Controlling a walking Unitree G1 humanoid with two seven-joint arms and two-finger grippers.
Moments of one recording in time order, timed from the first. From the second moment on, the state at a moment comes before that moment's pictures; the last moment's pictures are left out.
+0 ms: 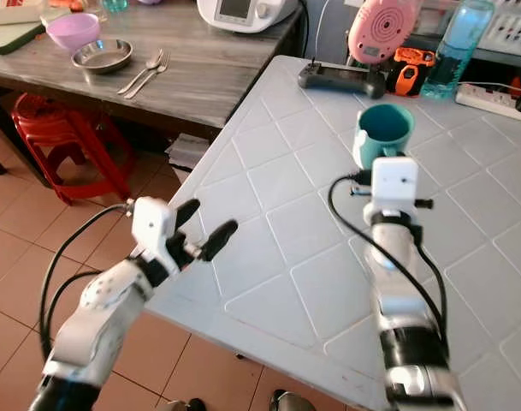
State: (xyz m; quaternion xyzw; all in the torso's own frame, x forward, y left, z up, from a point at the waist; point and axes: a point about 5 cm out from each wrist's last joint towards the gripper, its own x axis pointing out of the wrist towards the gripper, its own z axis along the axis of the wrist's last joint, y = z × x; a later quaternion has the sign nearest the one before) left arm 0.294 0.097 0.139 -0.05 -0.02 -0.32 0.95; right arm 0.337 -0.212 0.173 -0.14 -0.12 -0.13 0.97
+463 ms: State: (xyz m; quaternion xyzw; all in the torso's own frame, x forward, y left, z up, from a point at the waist) left arm 0.306 0.093 0.147 -0.04 -0.05 -0.32 0.95; right arm 0.329 -0.210 0.172 -0.15 -0.10 -0.12 0.98
